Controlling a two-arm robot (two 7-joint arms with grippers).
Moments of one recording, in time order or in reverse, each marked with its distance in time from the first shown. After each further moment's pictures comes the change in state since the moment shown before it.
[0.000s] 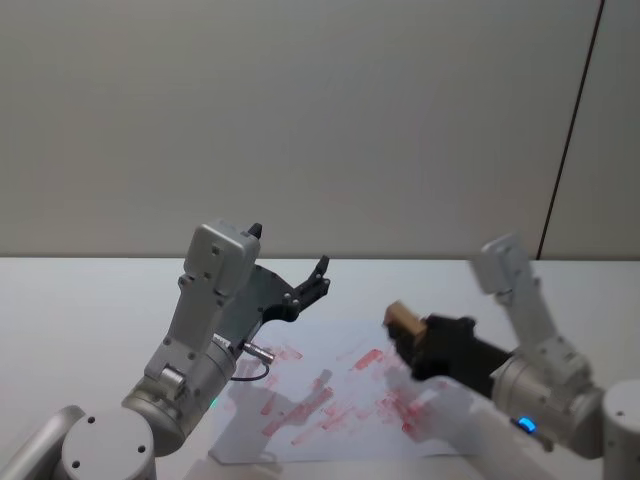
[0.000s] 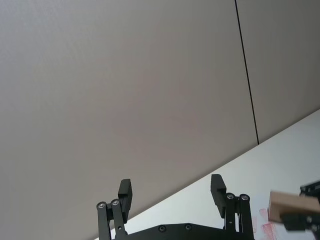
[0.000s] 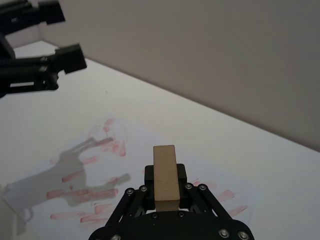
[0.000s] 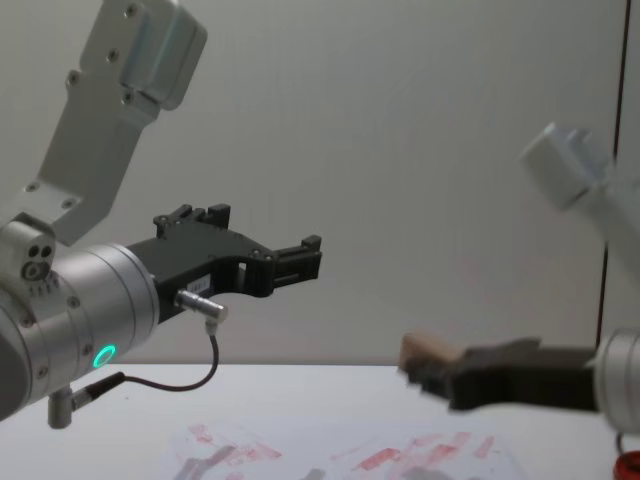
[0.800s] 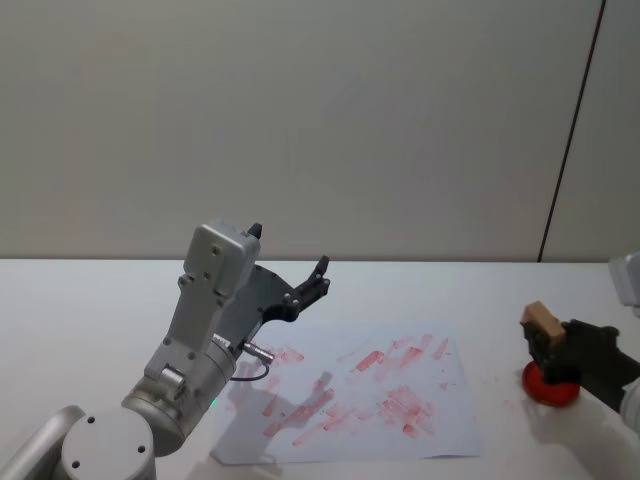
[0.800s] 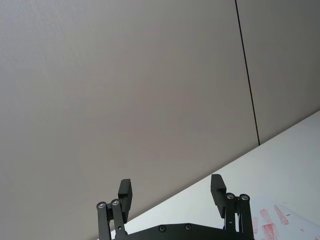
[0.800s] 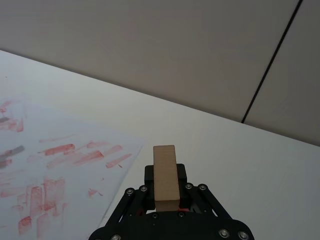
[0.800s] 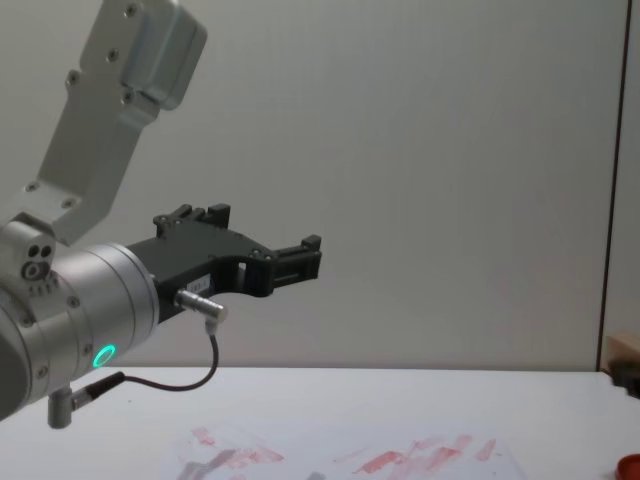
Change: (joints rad) left arm 0.000 0.000 0.000 0.000 0.000 0.000 0.000; right arm -0.151 0.176 0.137 -0.137 0.093 -0.002 -0.186
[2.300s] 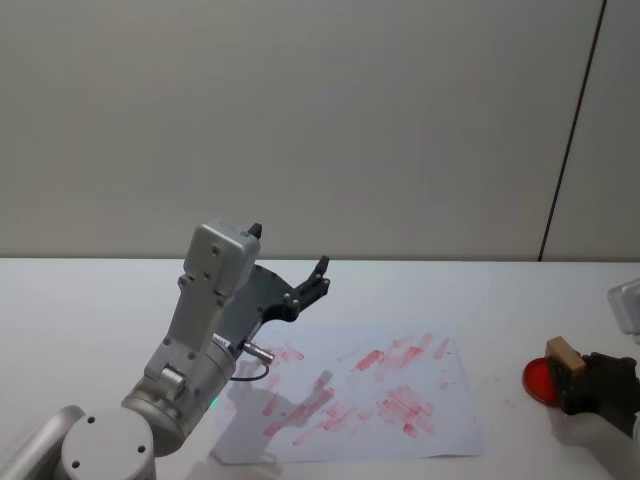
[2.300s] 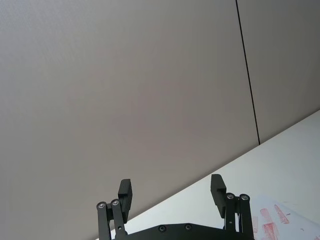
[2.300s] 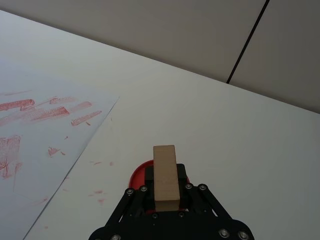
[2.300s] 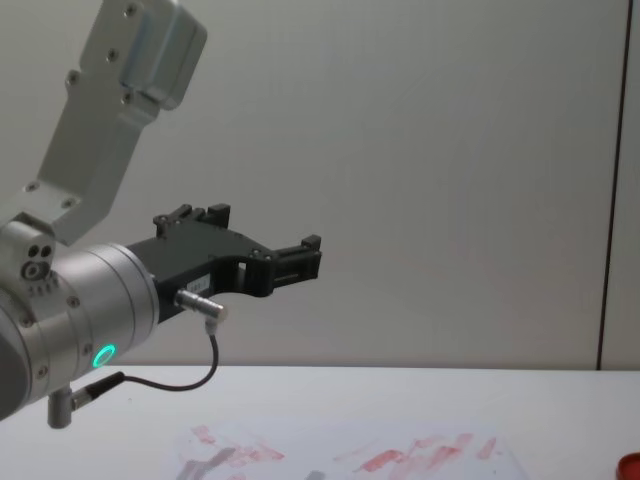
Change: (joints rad) left arm 0.000 0.000 0.000 0.000 0.000 0.000 0.000; right arm -0.012 0.016 0.006 0.071 -0.064 0.037 -0.019
